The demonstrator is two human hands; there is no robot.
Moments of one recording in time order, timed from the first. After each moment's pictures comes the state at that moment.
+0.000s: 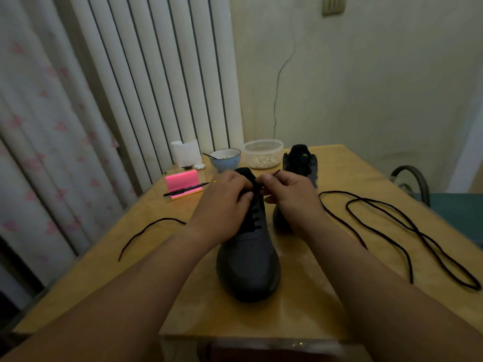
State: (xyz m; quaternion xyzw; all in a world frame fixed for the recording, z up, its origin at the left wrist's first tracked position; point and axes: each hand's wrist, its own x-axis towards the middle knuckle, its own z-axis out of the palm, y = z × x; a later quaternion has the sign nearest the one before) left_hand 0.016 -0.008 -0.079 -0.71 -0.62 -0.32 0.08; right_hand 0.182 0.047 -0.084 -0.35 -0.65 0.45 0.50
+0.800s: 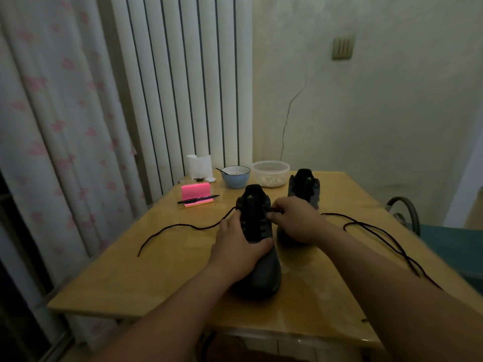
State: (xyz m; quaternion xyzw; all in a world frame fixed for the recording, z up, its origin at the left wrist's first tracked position) left_hand 0.038 -0.051 -0.122 -0.54 -0.72 -0.39 -0.17; right_hand 0.192 0.043 -0.061 -0.44 -0.86 0.16 0.21
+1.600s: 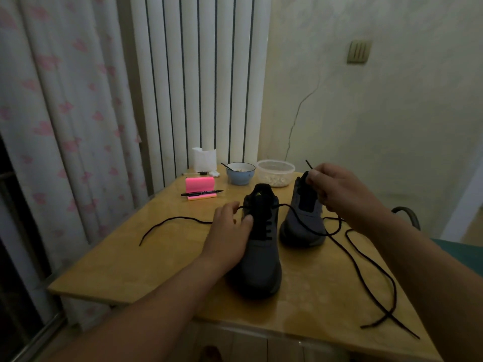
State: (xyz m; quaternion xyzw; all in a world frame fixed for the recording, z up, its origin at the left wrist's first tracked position) left_hand 0.021 -0.058 -0.109 -0.51 -0.67 -0.51 -0.18; right_hand 0.239 0.026 0.002 -0.39 -0.76 0.34 0.39
